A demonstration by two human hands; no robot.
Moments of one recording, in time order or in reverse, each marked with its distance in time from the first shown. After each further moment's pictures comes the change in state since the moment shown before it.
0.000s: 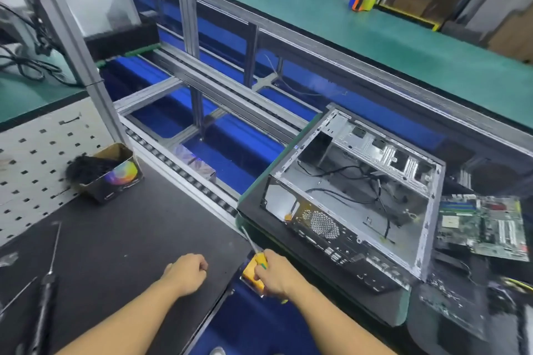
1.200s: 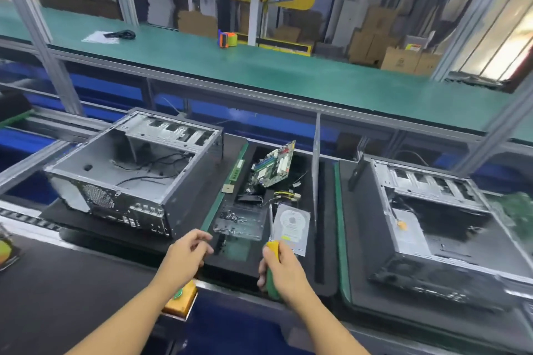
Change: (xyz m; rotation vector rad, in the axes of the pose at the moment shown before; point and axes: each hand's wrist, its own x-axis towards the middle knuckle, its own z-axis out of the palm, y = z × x) left_hand -0.060 0.232 -0.013 -0.624 0.190 0.459; right_hand -0.174 0.133 -0.070 0.948 0.580 -0.076
